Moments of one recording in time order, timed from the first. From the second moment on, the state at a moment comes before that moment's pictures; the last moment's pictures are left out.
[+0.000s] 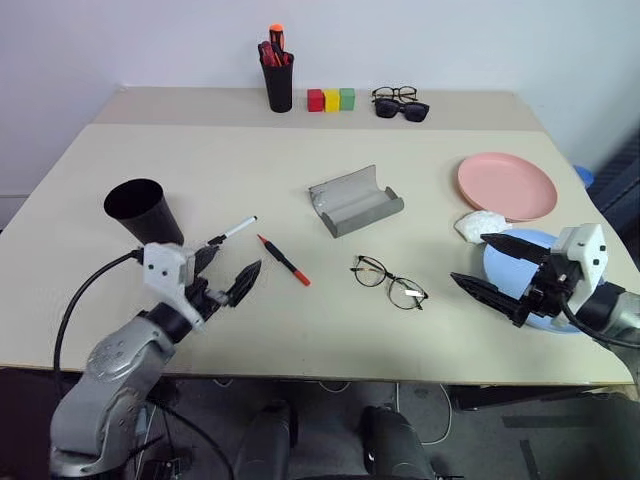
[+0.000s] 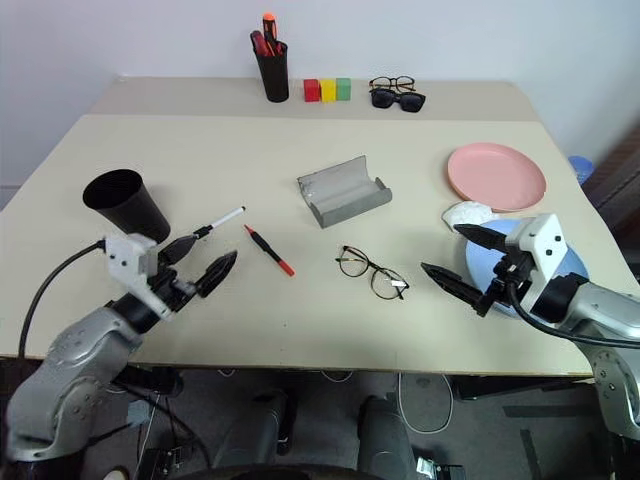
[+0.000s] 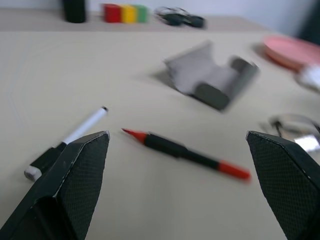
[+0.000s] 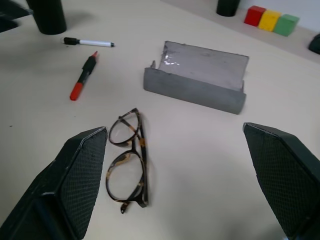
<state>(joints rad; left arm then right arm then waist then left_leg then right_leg) -0.03 0.36 0.19 -0.60 -0.58 0.69 -0.22 0.05 -0.80 -0.41 -0.40 0.63 0.45 0.89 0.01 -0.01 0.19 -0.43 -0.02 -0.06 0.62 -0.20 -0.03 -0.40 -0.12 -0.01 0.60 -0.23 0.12</state>
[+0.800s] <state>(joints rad) -0.66 0.02 0.42 -0.35 -0.50 1.58 0.20 0.03 -0.80 -0.39 -0.23 0.55 0.28 1.01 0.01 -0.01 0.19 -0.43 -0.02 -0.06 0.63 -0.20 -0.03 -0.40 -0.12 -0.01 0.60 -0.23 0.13</state>
